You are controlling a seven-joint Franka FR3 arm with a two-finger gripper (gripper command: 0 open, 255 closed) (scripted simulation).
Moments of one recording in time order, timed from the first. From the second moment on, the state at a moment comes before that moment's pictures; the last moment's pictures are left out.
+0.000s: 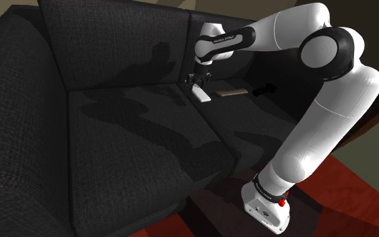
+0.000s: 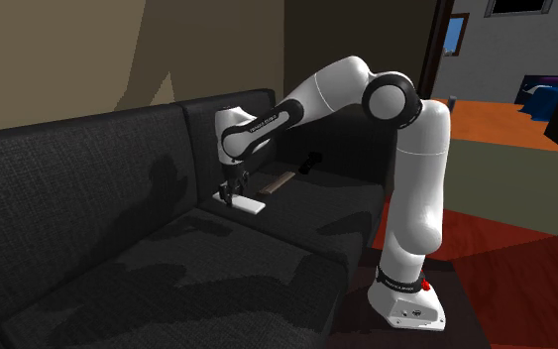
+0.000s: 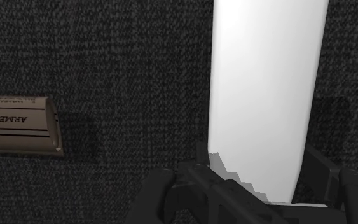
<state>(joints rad) -0.06 0.11 -0.07 -2.02 -0.01 2.12 0.13</state>
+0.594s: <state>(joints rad) -0.06 0.06 -0.07 -1.94 -0.02 2.01 0.13</state>
